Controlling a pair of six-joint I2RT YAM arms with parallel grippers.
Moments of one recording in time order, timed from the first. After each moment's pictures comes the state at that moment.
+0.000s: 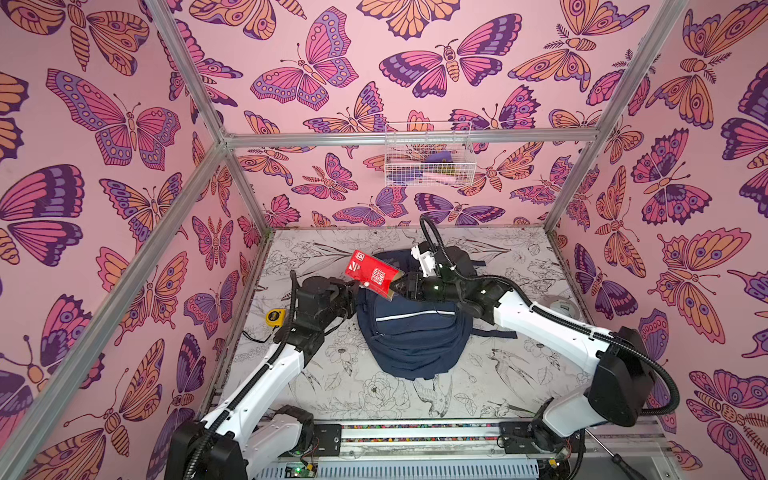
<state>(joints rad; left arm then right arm) -0.32 1.05 0.67 0.02 0.15 -1.75 0.76 1.55 1.23 -0.18 -0.32 0.79</state>
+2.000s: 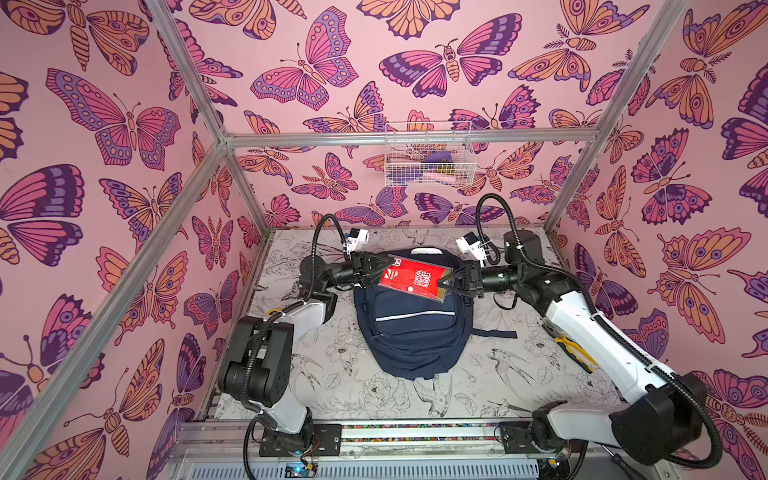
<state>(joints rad) -0.22 1.63 0.86 1.21 1.20 -1.67 0.37 1.30 1.18 -0.39 -1.03 0.73</state>
